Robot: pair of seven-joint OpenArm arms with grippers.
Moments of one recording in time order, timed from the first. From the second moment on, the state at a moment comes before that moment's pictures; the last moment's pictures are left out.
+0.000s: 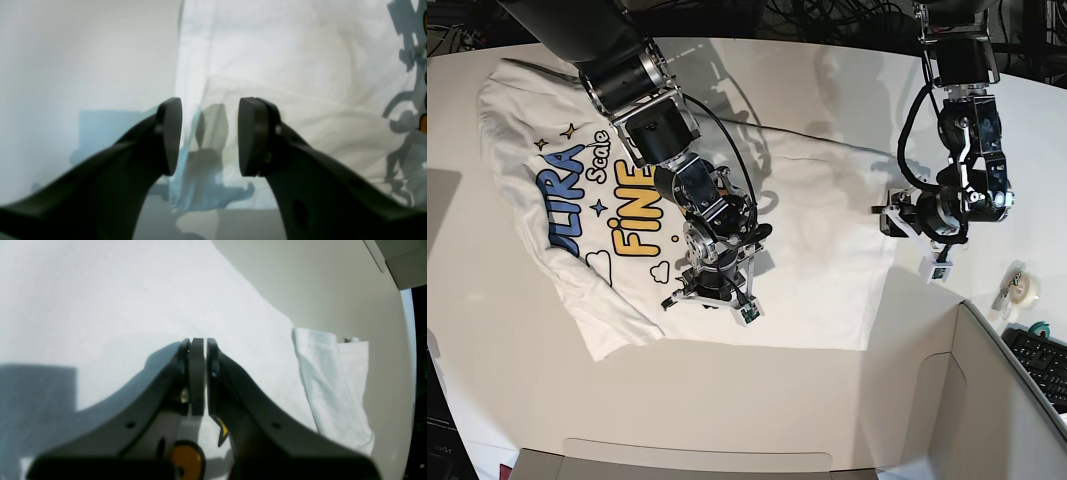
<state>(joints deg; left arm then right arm) -8.4 -15.1 -9.1 88.6 -28.5 -12.3 72.5 29.6 -8.4 -25.1 45.2 -25.2 -8.4 -32.6</state>
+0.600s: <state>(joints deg) -11.5 -15.0 -5.7 80.5 -28.7 -12.3 67.8 29.5 -8.4 -25.1 45.3 -25.2 -8.6 -32.4</state>
